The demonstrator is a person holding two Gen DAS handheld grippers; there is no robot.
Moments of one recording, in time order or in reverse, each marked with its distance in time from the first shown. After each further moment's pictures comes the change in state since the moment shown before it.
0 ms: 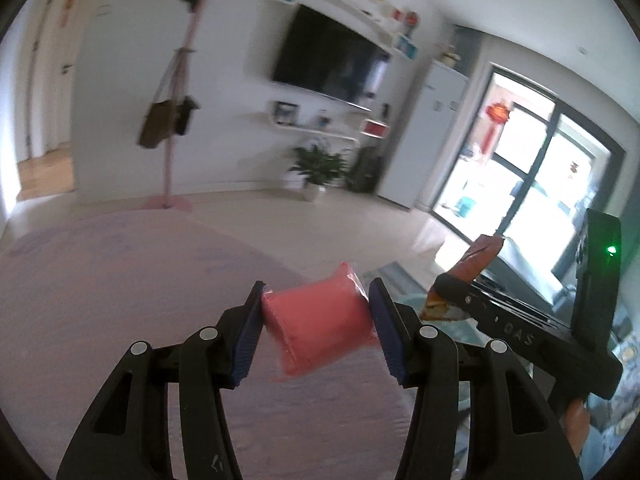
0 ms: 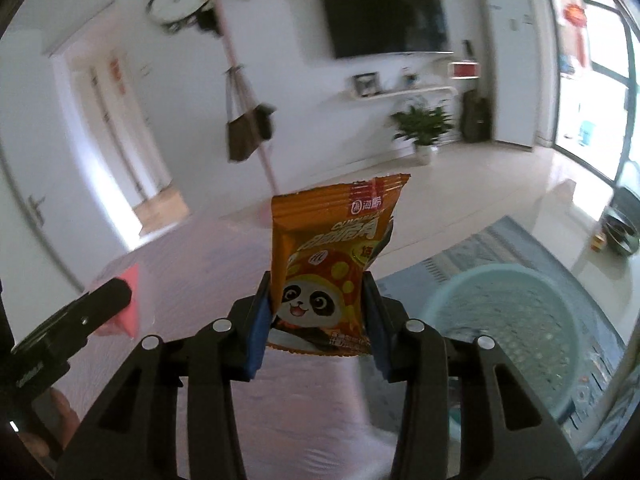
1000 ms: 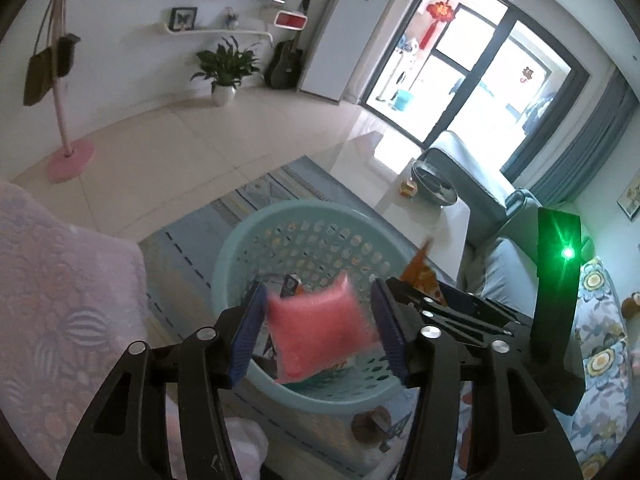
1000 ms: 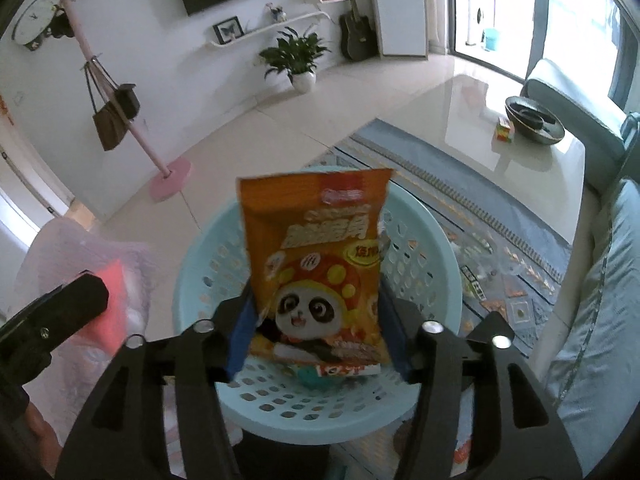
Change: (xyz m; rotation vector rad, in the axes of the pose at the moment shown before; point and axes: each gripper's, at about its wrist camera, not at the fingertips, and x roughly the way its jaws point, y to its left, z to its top) left arm 0.180 -0.125 -0.058 0.111 0.398 -0.225; right arm 0.053 -0.196 -0.056 0.236 0.250 -0.284
